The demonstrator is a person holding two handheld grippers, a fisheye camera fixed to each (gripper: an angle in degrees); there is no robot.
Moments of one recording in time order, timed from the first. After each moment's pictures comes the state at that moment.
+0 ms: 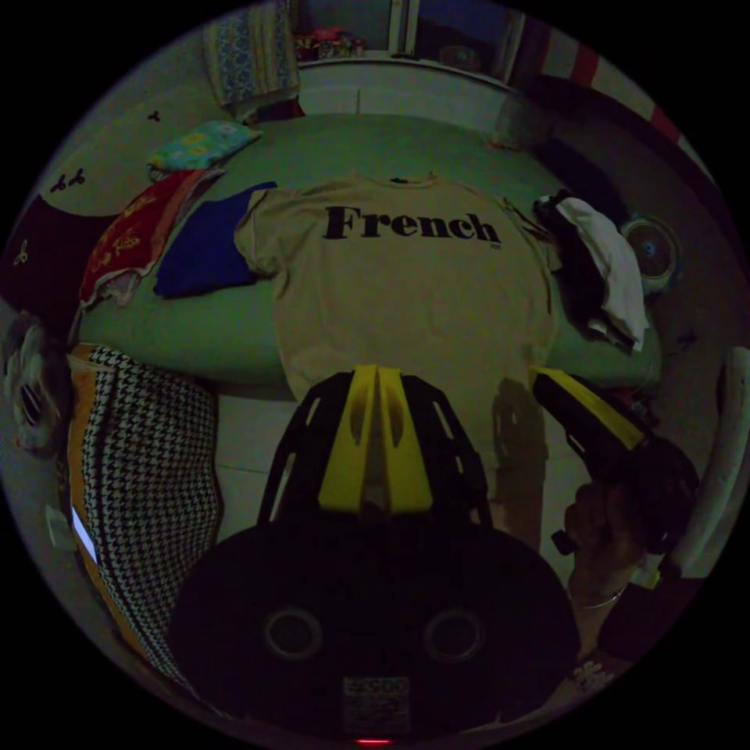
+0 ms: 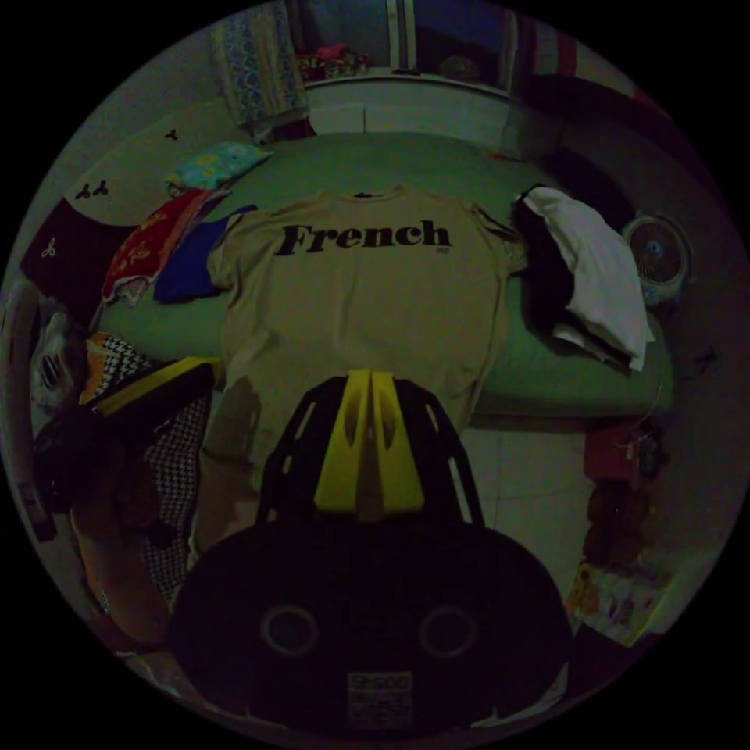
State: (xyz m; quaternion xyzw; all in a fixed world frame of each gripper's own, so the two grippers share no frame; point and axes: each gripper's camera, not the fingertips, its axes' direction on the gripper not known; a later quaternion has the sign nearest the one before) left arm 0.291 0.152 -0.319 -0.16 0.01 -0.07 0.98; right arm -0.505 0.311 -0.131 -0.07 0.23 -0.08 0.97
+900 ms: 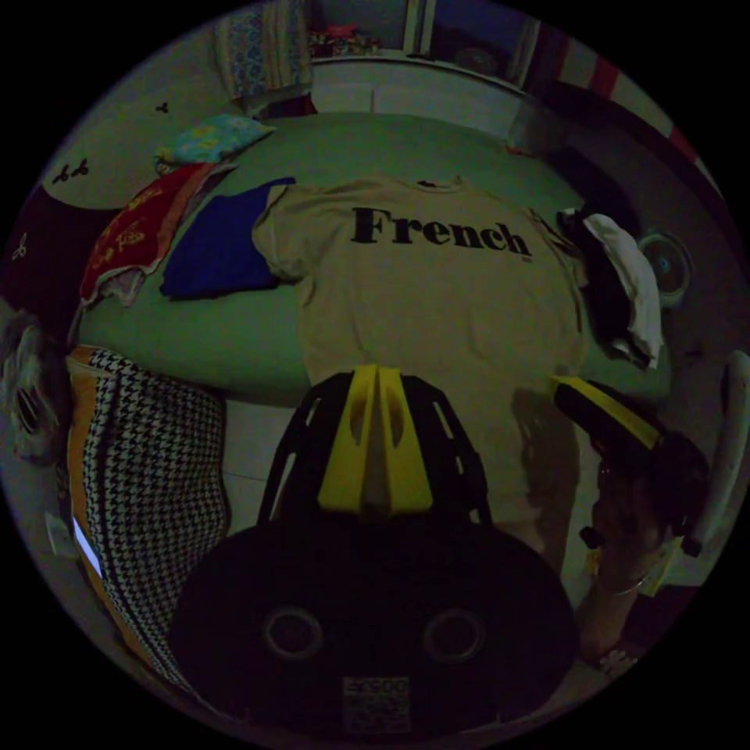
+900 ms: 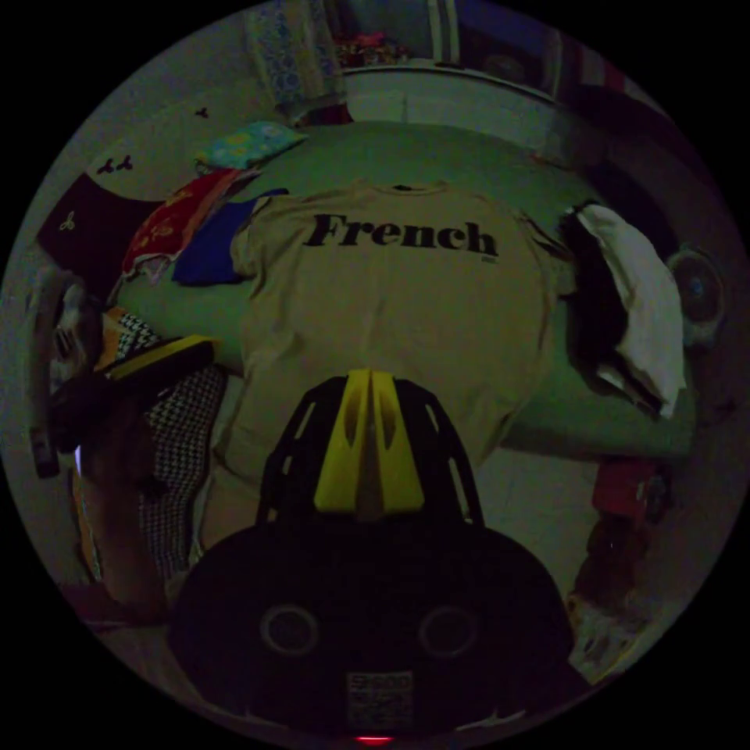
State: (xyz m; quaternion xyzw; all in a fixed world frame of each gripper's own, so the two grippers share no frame) left arm 0.119 0.156 -0.178 -0.16 0.00 -0.09 0.98; right arm -0.580 0.090 0.148 -0.10 0.17 -0.15 0.97
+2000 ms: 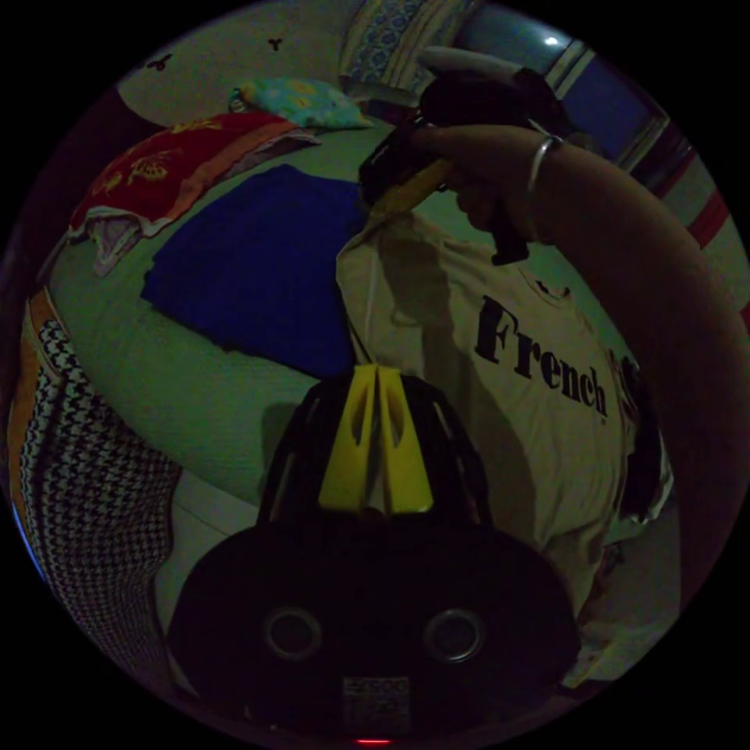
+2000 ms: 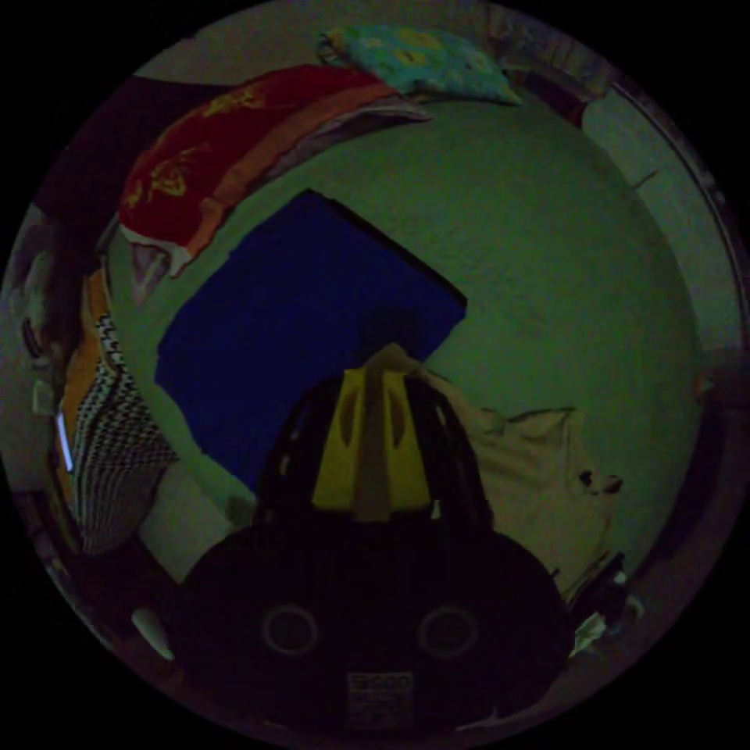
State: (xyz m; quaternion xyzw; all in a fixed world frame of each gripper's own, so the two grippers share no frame) left arm -0.170 0.154 0.056 -0.09 0.03 -0.25 0.96; right arm -0.839 -0.424 0.782 -0.27 0.16 -0.38 0.87
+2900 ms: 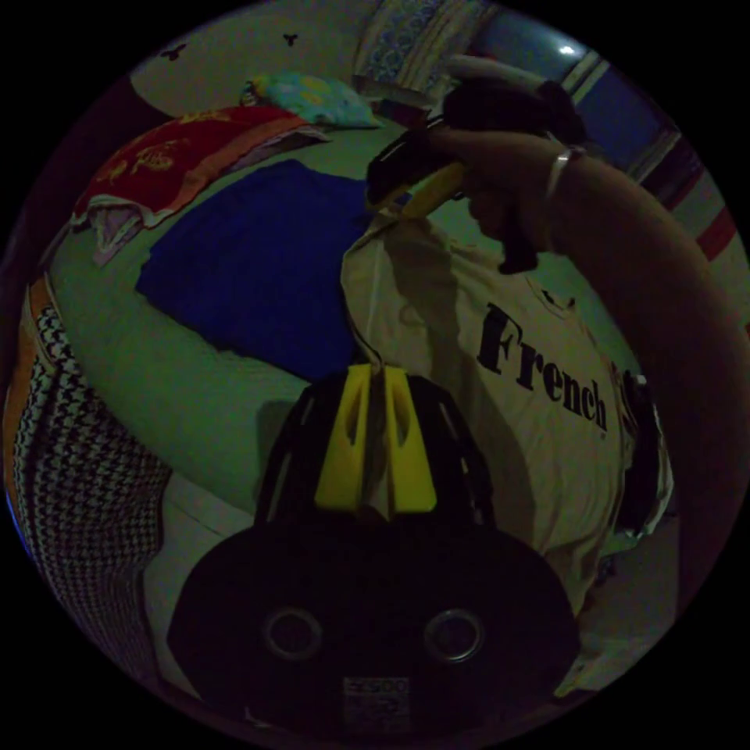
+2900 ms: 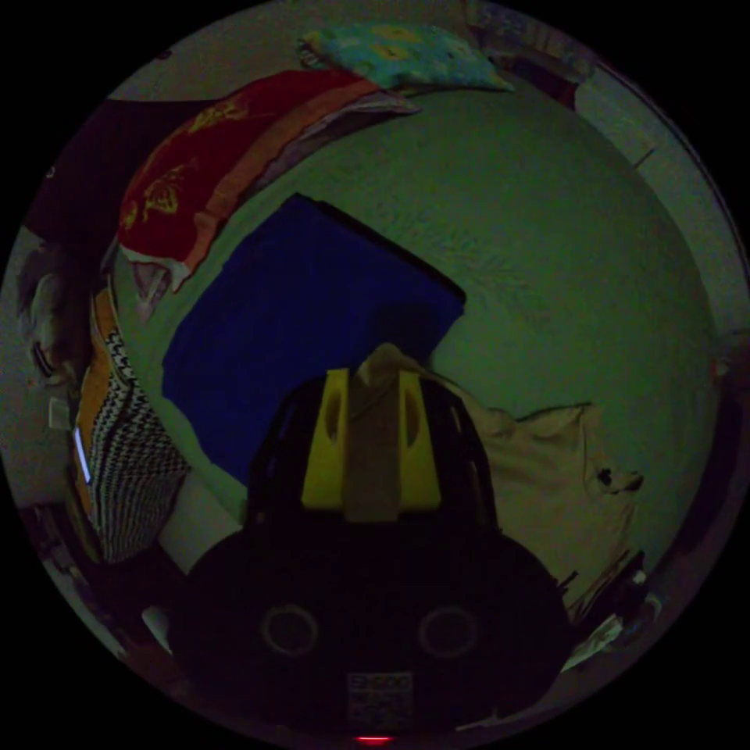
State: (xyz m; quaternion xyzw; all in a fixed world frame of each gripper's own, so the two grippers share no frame) left arm -0.227 0.165 0.140 -0.08 0.03 -0.27 0.96; right arm -0.805 -0.632 0.940 -0.27 0.14 -0.33 0.89
